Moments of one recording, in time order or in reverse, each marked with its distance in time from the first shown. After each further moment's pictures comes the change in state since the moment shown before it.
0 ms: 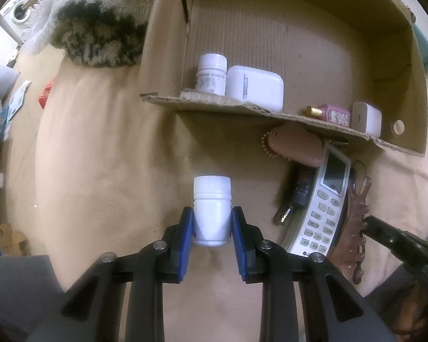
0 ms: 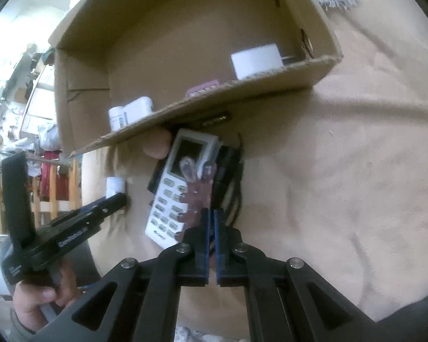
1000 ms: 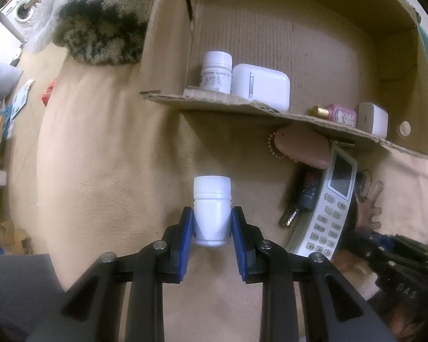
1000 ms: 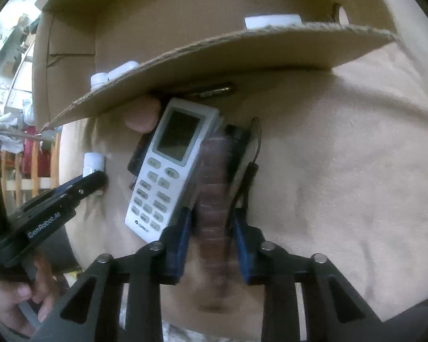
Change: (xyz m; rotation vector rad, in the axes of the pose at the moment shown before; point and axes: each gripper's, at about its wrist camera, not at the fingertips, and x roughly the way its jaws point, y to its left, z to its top) left arm 0.001 -0.003 0.004 -0.009 0.002 0.018; right arm 0.040 0.009 0.002 -0.059 0.114 -0.094
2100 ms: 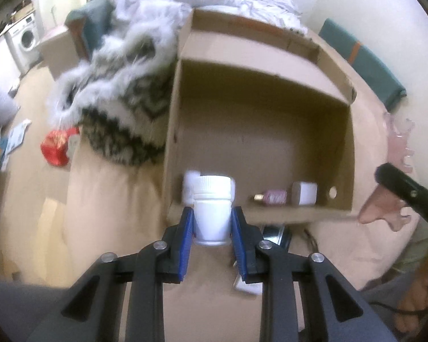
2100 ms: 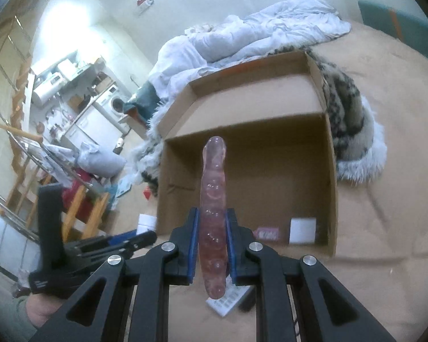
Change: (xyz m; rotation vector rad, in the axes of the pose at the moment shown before) left arm -0.134 -0.006 0.026 0.023 -0.317 -0.113; right arm -0.184 0.050 0.019 -0.222 -0.552 0.154
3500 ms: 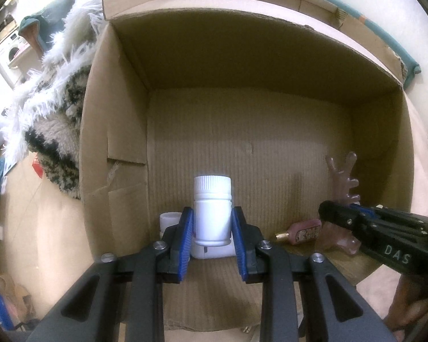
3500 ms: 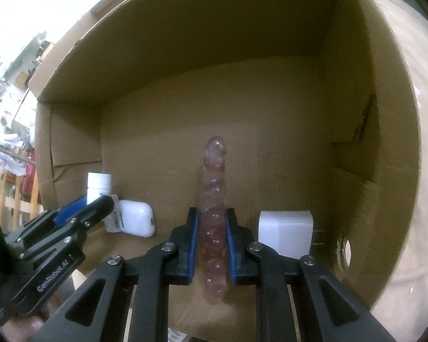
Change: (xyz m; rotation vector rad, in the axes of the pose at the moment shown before) left arm 0.130 -0.017 0.037 0.088 0.054 0.058; right arm 0.155 -0.070 -0.003 0.122 0.327 -0.184
